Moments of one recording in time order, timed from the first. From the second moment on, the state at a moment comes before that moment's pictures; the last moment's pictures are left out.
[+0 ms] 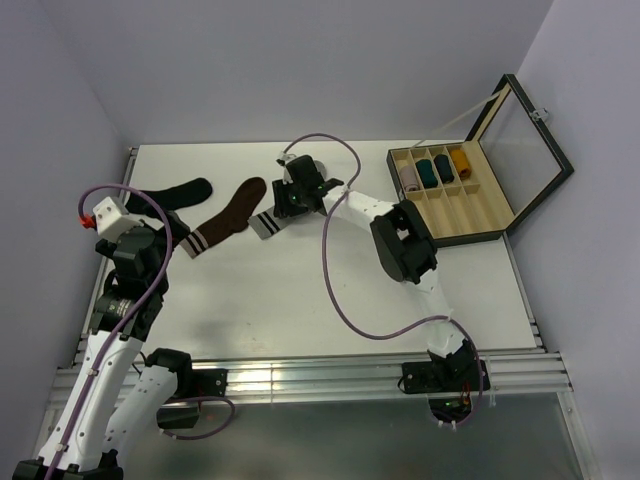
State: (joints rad) left arm -0.21 0.64 0.76 -0.38 -0.57 -0.60; right arm 0.63 2.33 1.84 -0.25 -0.17 0.31
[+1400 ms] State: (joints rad) left arm -0.22 0.61 0.74 -0.38 -0.55 -0.60; right arm 0.97 1.81 1.24 -0.28 0.18 0.34
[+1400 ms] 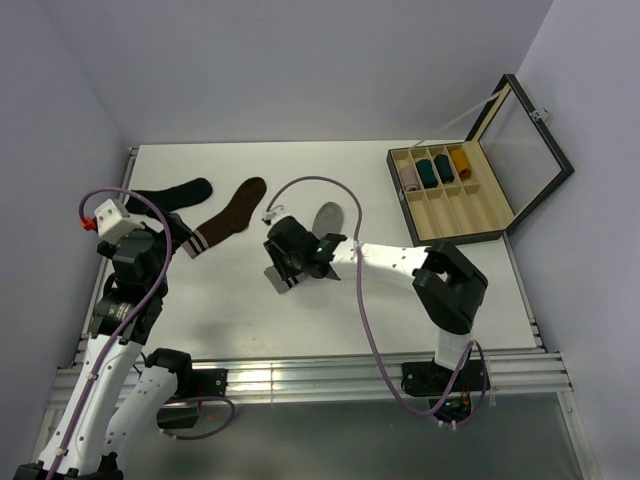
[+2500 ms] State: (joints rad) left arm -0.22 0.62 0.74 -0.38 -0.54 -0.61; right arm 1.22 2.12 1.53 -0.53 0.46 0.25
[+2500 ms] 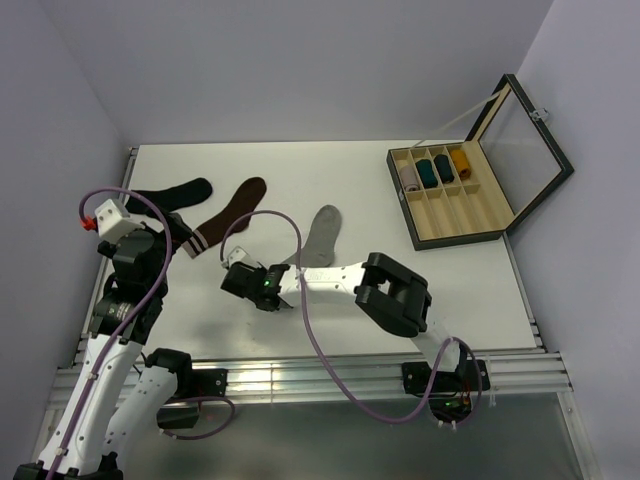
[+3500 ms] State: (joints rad) left arm -0.34 1.03 0.68 -0.42 -0.17 -0.85; right arm 0.80 1.95 1.12 -0.02 -0.44 0.42
